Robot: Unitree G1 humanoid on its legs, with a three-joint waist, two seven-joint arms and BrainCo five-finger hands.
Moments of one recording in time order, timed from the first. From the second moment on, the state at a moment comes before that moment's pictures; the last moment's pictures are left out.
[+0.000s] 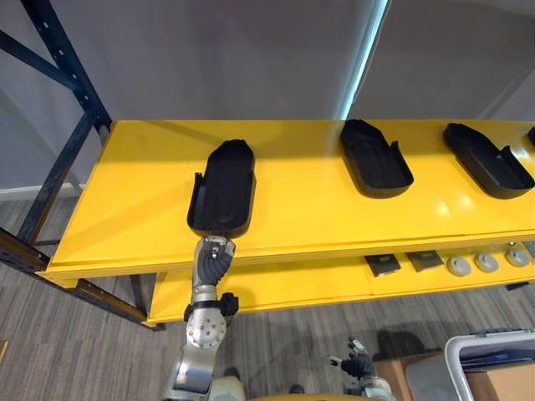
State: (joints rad) left arm 0.13 0.01 -0.12 -0.05 0.45 -0.05 0.31; right arm 0.20 0.02 -0.02 0.76 -0.05 -0.06 -0.13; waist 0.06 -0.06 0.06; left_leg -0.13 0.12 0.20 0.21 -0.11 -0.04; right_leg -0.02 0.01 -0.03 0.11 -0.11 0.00
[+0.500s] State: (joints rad) left arm -0.04 0.05 -0.07 0.14 0.51 0.00 0.31; right arm 0.20 0.02 -0.04 0.76 -0.05 -0.06 -0.13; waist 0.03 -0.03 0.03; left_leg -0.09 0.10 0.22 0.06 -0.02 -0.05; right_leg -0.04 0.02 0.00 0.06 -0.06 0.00
